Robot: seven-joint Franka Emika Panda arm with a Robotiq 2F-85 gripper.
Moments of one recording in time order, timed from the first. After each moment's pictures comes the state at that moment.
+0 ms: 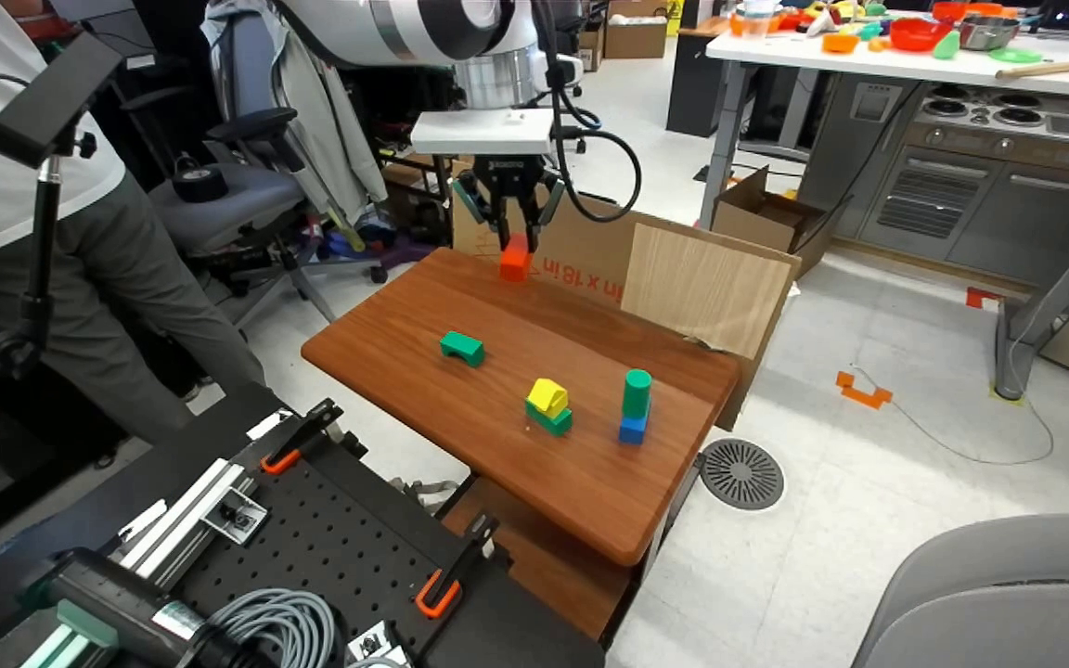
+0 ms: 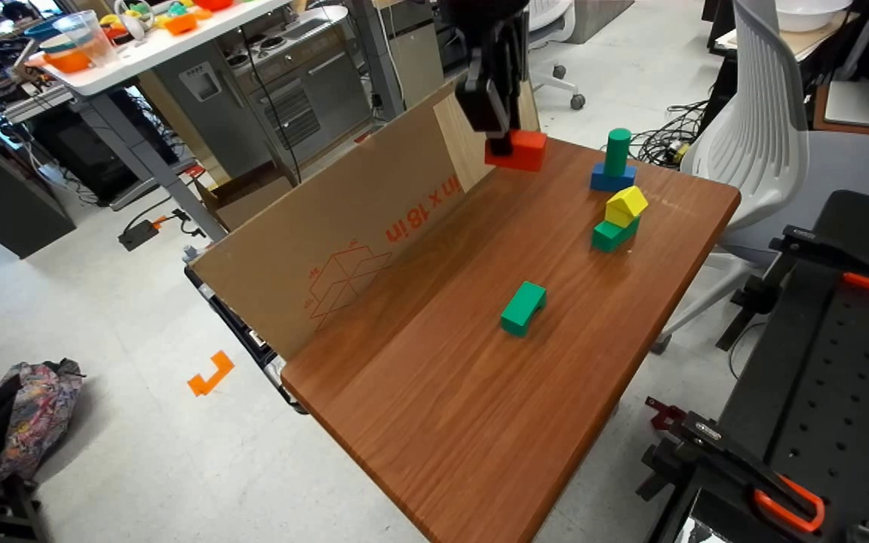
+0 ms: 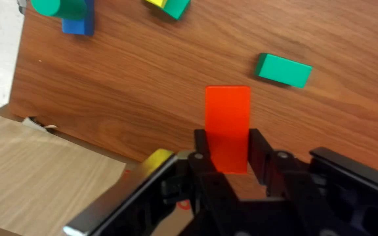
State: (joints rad) arm 0.02 0.41 0.07 -1.90 -0.15 2.28 -0.25
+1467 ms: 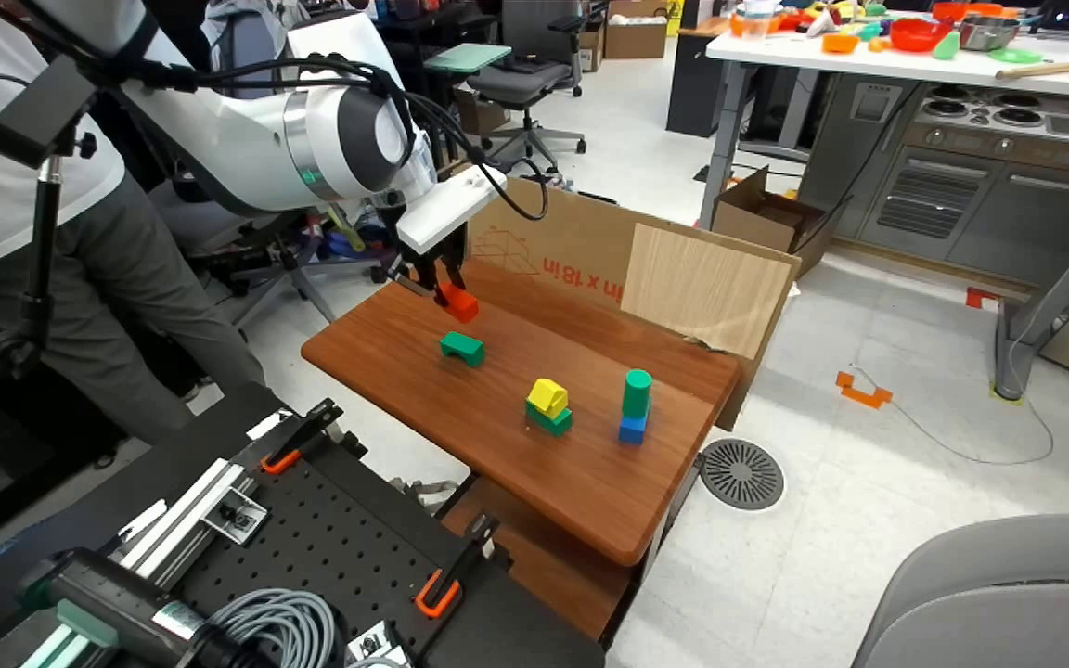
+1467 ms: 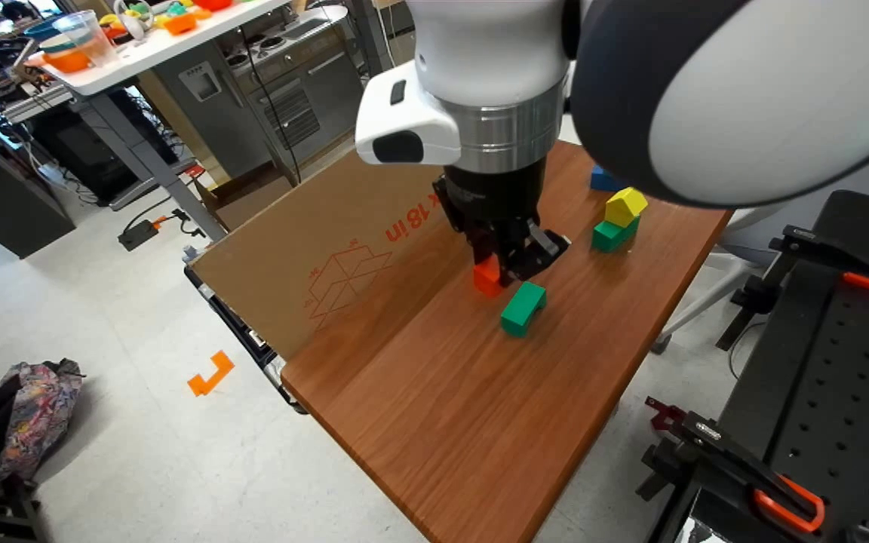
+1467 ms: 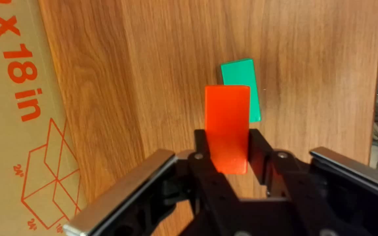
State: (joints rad) arm 0.06 0.42 0.16 -2.21 -0.45 2.74 -0.92
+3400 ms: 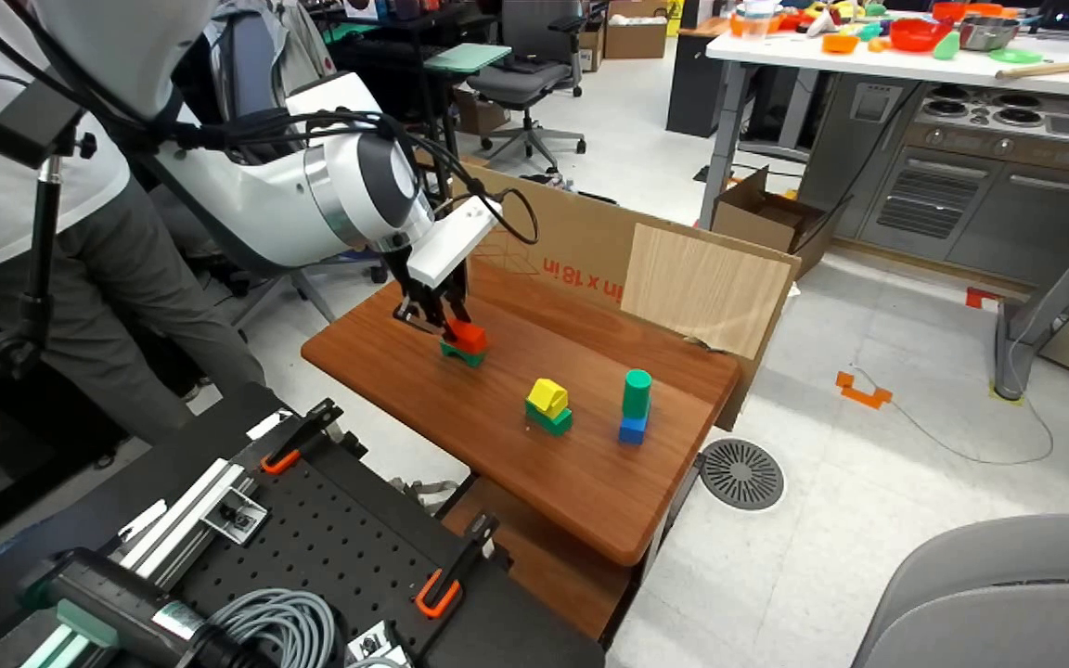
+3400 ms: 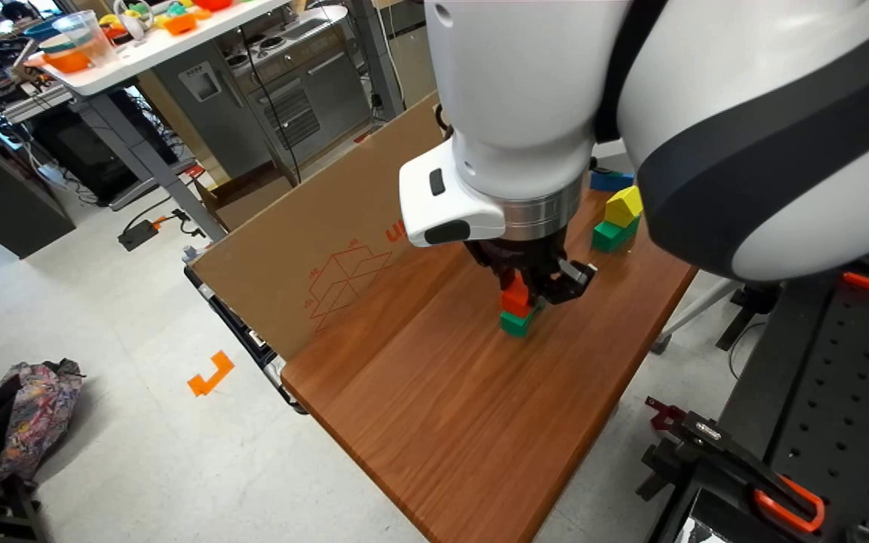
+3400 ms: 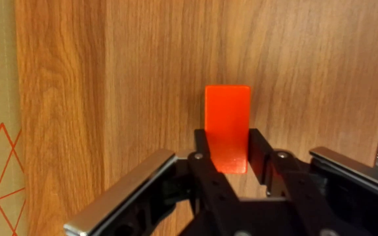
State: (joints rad) arm 0.14 0.50 0.06 -2.22 -0.69 2.79 -0.84
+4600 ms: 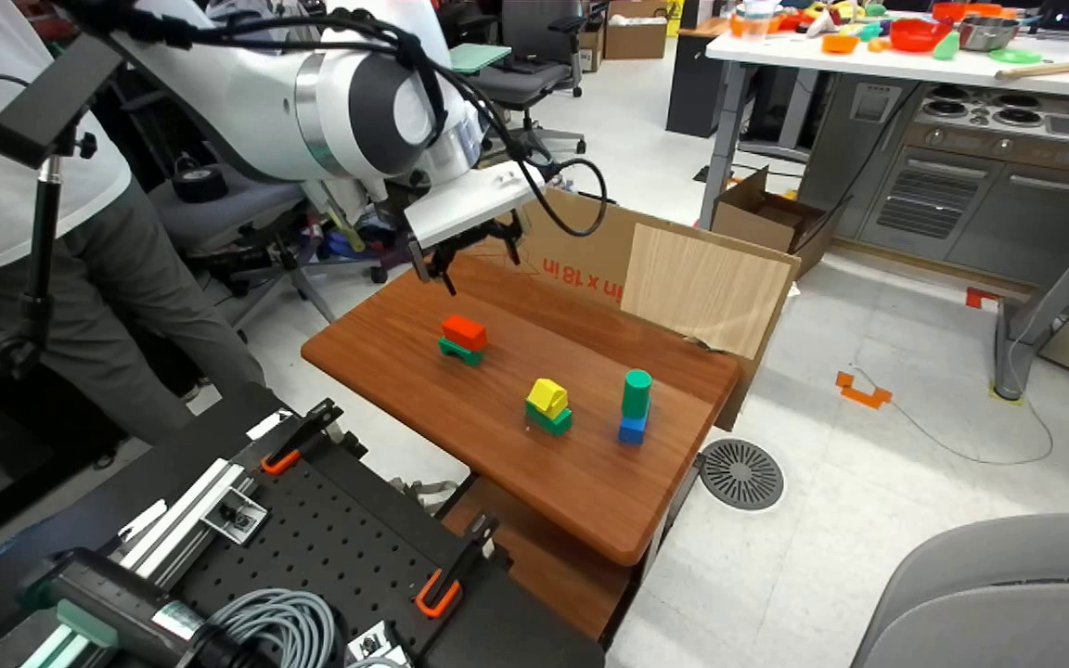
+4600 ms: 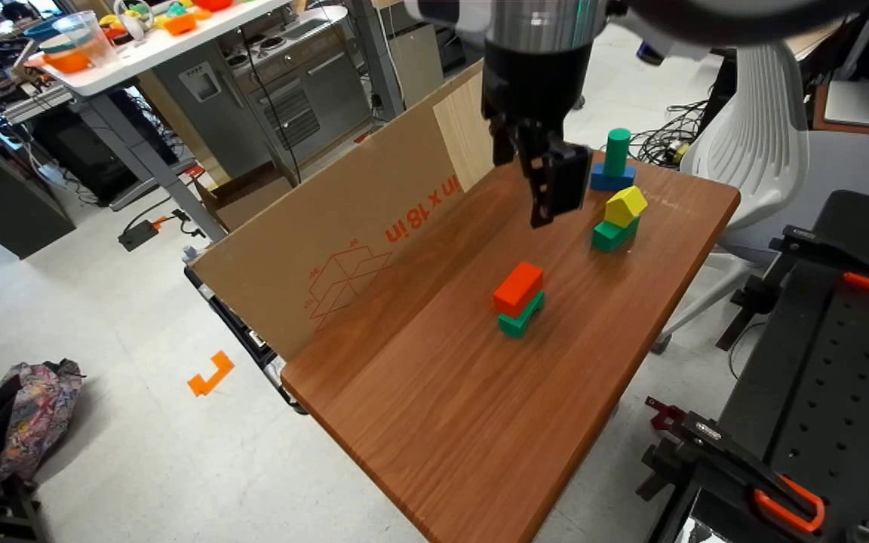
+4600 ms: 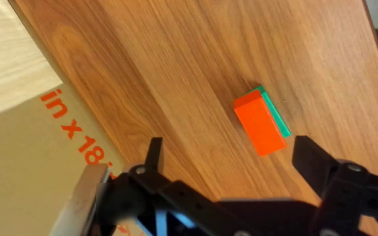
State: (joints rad) arm -0.05 0.31 0.16 -2.25 -0.31 2.73 -0.73
